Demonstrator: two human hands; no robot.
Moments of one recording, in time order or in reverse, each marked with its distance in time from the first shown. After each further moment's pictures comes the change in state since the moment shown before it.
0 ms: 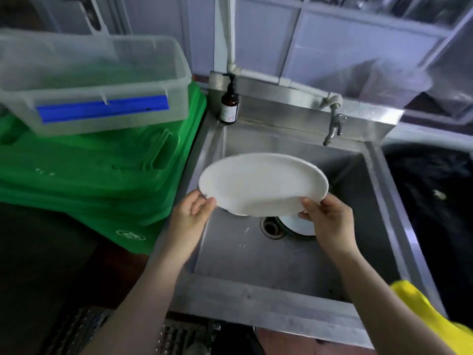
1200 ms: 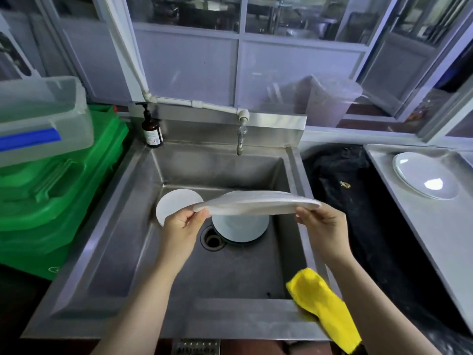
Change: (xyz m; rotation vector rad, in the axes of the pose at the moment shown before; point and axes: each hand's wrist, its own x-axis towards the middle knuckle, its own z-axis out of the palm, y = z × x) left_hand -0.055 0.027 0.203 0.162 -0.067 0.182; right_hand -0.008 0.010 -0.225 0.065 0.103 -0.172
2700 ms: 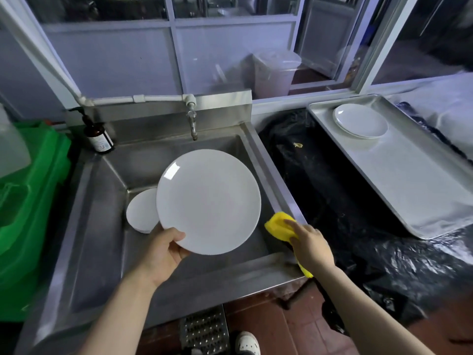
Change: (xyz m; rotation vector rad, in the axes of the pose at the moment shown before) left_hand -0.038 -0.006 -0.004 -0.523 -0.386 -0.512; right_hand -0.123 0.095 -0.059 -1.065 -0.128 0.412
